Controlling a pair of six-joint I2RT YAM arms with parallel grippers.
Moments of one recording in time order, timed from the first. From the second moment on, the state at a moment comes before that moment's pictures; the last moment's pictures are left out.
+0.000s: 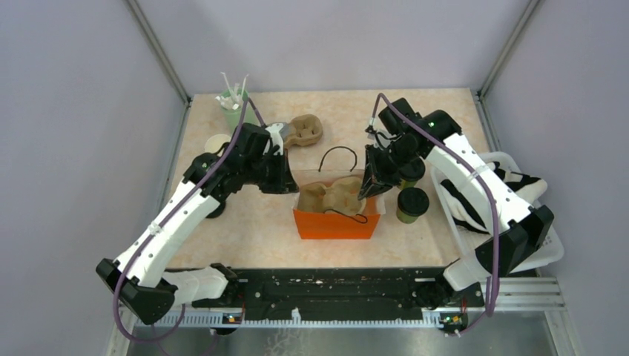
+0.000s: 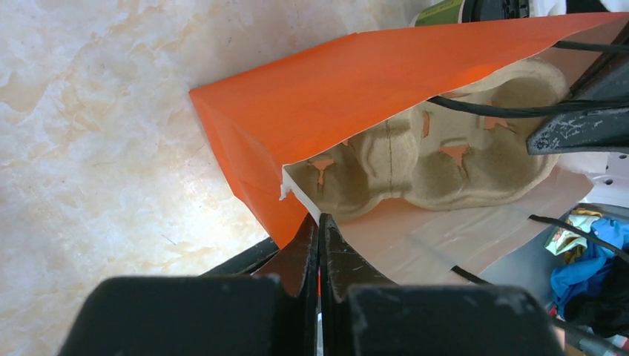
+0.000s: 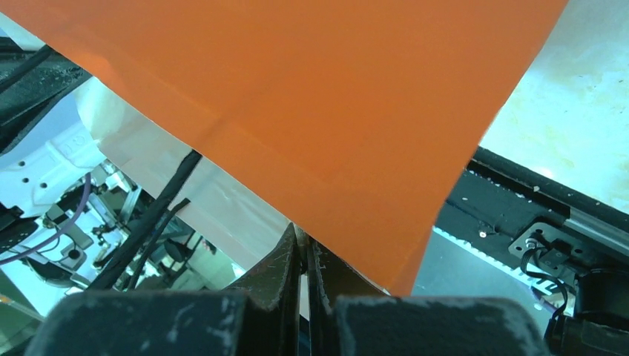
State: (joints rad) left arm -0.61 1.19 1.37 -0.99 0.21 -0.50; right arm 0.58 1.50 1.64 -1.35 -0.51 0.57
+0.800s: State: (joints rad) left arm -0.61 1.13 1.31 -0.93 0.20 -0.53; right arm 0.56 1.51 1.68 -1.40 -0.50 0.58
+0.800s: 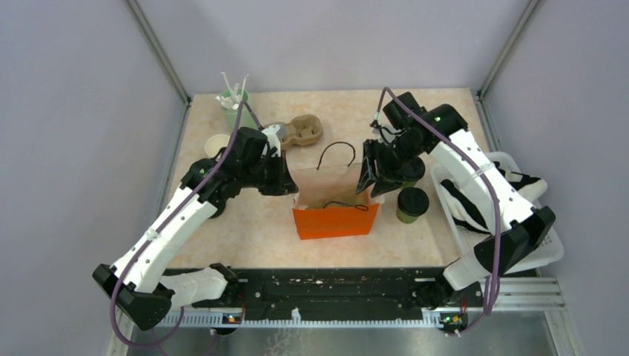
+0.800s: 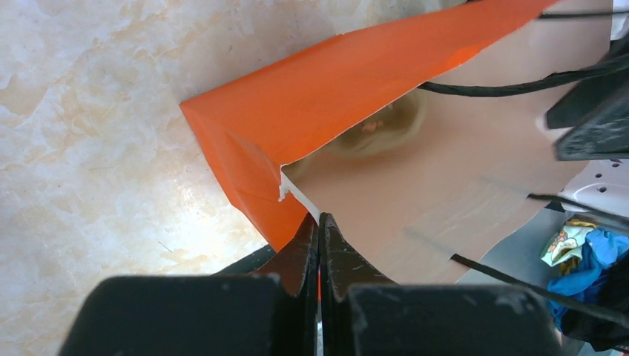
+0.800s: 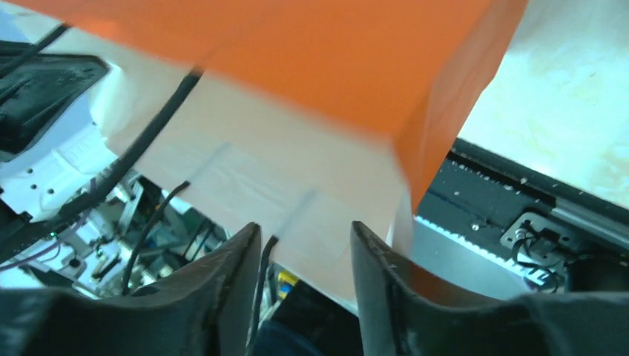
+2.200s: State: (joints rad) left arm -0.61 1.30 1.73 -1.21 0.03 -0.58; right arm 0.67 1.45 1.94 -1.36 -0.02 0.58
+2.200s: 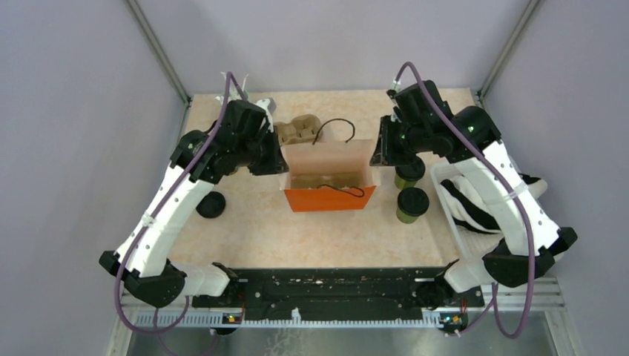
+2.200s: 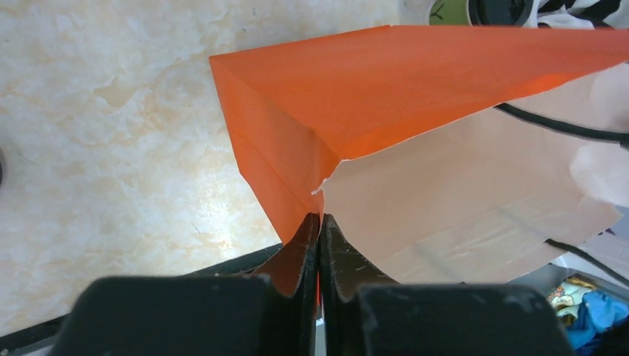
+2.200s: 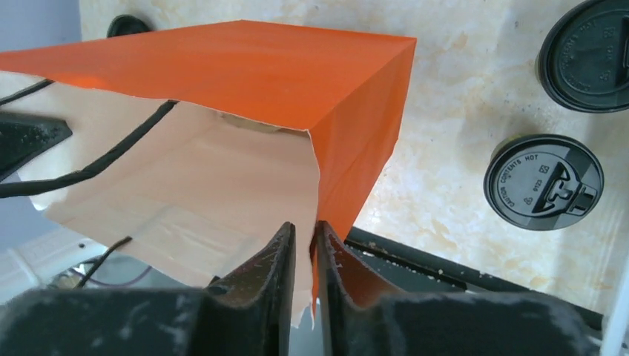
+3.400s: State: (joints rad) left arm -0.58 1.28 1.61 -1.23 0.01 -0.56; right arm 0.41 1.24 1.17 -1.16 0.10 0.34
